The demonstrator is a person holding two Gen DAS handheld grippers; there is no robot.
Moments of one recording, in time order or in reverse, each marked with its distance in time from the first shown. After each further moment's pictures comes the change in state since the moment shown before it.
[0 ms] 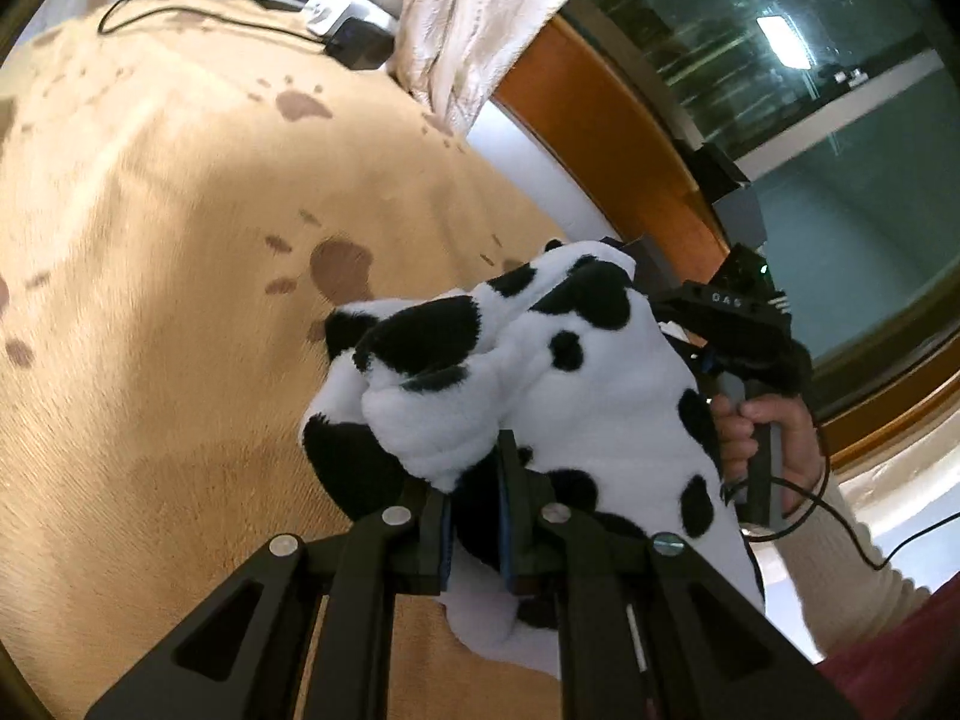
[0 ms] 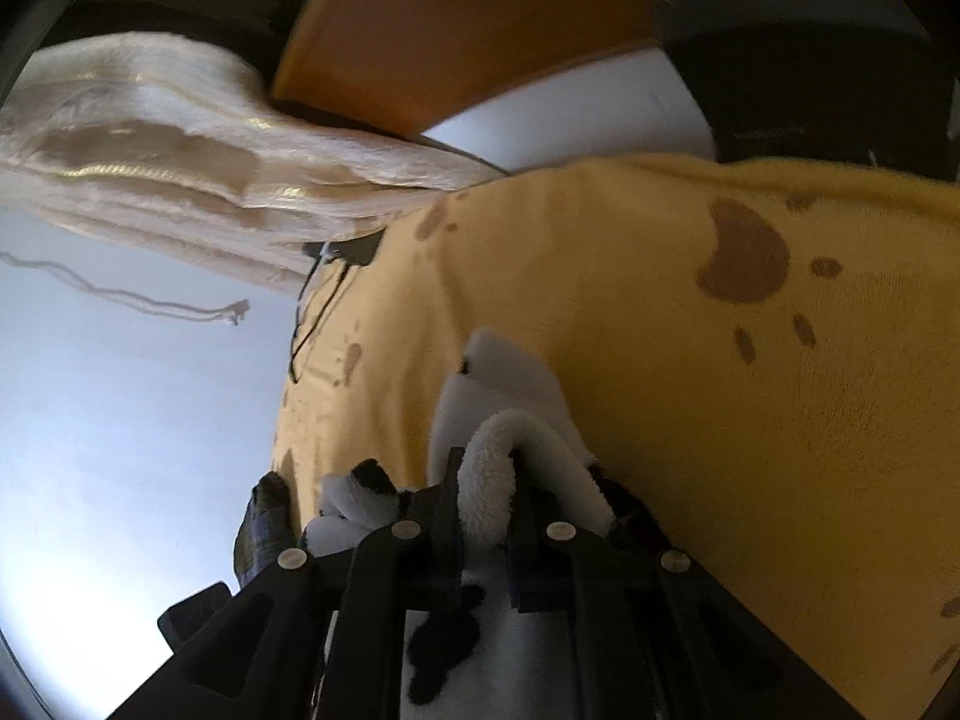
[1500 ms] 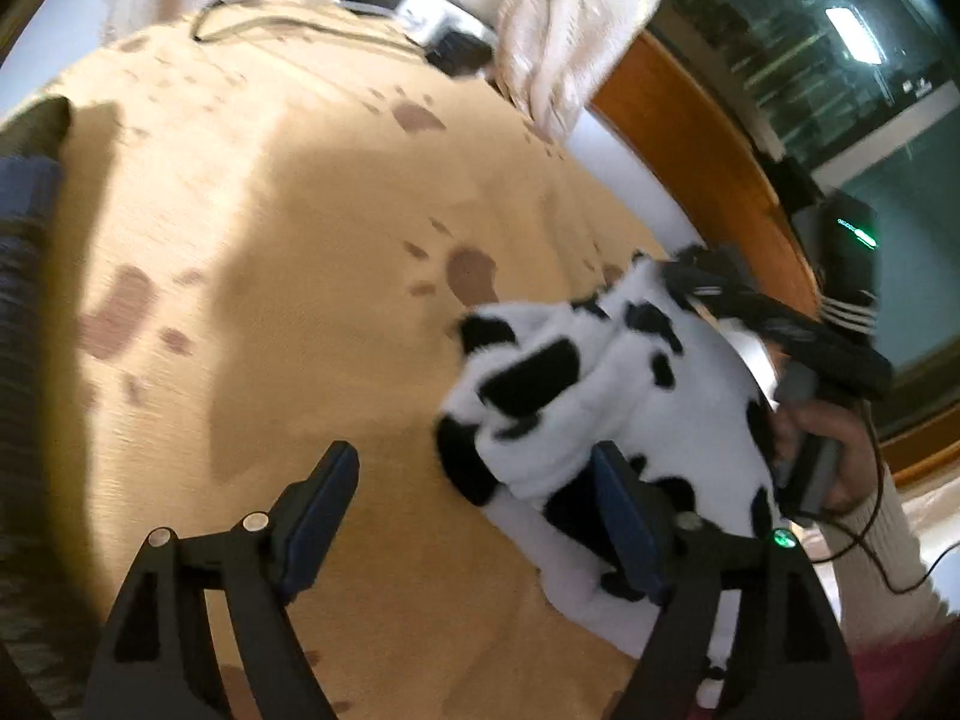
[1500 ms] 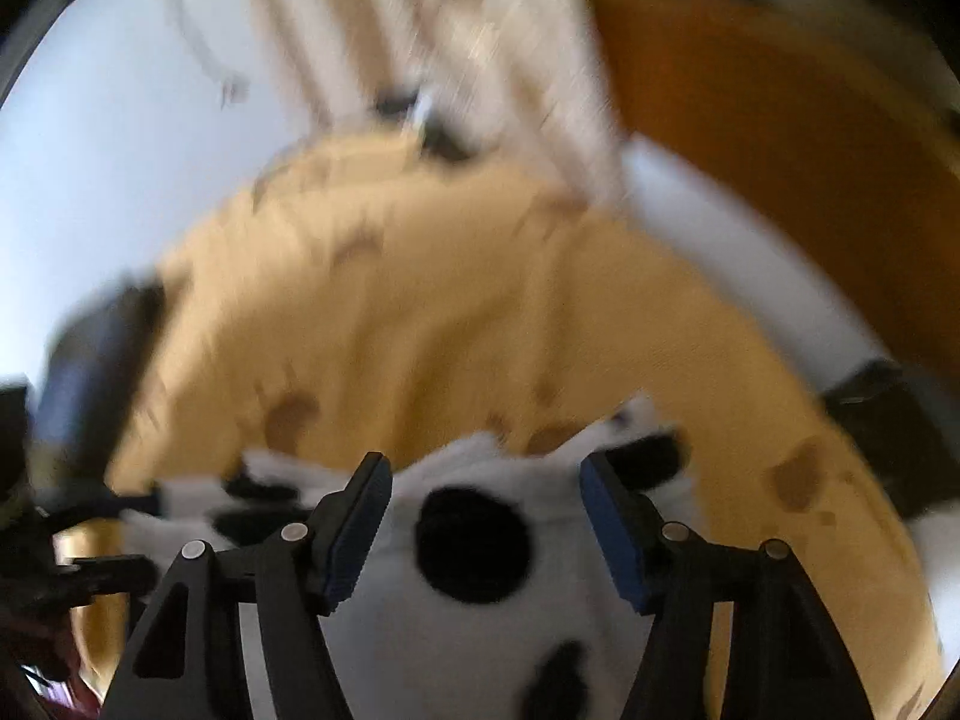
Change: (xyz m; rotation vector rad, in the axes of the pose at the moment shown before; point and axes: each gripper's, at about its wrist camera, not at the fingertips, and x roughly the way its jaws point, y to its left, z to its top) left arm -0.044 0.010 0.012 -0.028 0.018 0.255; right arm 0.004 0.115 -0.022 -0.669 -0.034 -0.392
